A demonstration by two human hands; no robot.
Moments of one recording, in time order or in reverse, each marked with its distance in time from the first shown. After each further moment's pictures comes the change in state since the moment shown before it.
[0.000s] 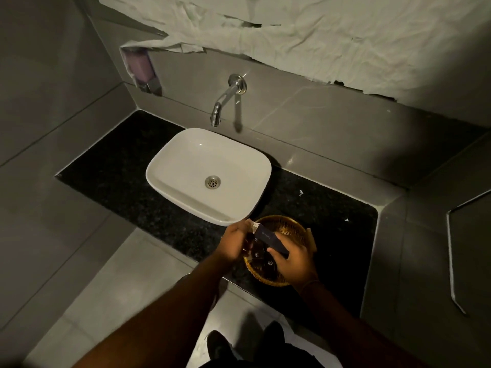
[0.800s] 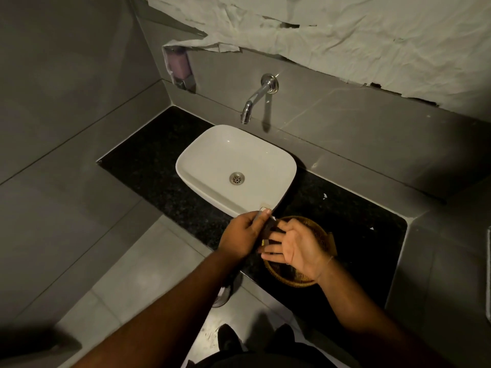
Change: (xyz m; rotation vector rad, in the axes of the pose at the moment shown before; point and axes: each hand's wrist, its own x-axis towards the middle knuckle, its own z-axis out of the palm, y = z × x) left_hand -0.033 0.007 -0.030 0.362 0.172 0.320; right_hand 0.036 -0.072 -0.016 1.270 -0.684 0.622
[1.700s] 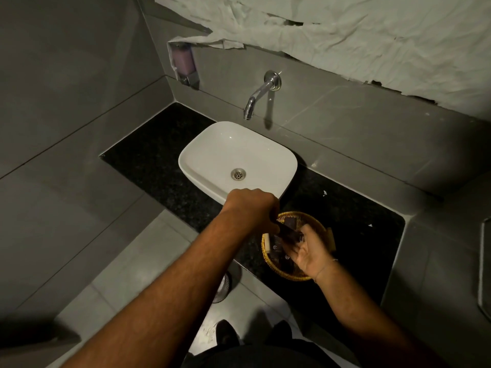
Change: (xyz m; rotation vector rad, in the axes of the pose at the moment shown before) left_hand -0.027 0.129 -0.039 1.150 -0.279 0.192; right_hand -0.004 0.026 -0.027 0.322 0.515 -0.042
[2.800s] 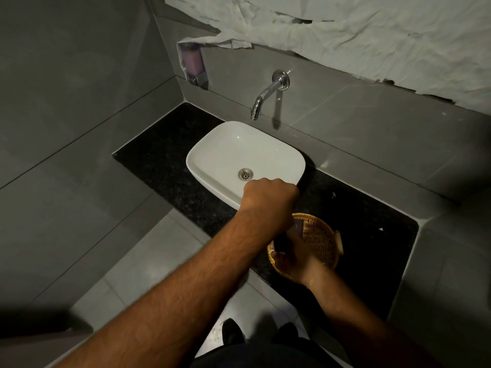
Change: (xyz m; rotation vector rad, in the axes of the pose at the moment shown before) left_hand 0.002 0.033 -0.026 0.094 0.172 -0.039; right_hand 0.020 0.025 0.013 -0.146 -0.193 0.183
